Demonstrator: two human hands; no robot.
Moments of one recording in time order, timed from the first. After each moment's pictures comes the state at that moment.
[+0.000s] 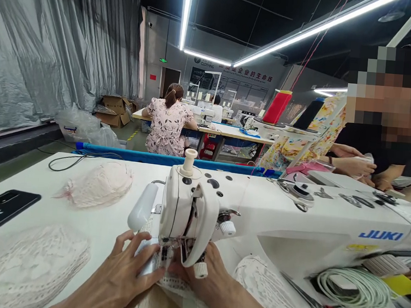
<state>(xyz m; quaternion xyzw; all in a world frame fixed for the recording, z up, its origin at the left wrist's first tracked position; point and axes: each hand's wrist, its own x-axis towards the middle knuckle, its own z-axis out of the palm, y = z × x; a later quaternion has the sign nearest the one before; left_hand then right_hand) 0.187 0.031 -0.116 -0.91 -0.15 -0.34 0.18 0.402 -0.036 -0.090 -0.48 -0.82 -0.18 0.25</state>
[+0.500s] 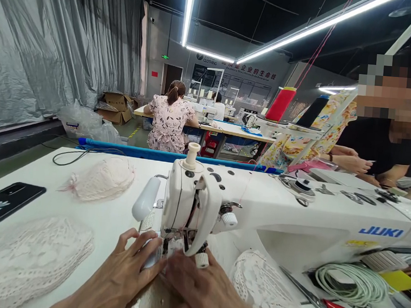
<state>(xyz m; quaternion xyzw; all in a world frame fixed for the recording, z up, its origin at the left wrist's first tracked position) 0.186 0.012 -0.101 -0.93 -0.17 -0.31 0.12 0.397 -0.057 -0.070 -0.42 -0.87 -0.12 0.22</state>
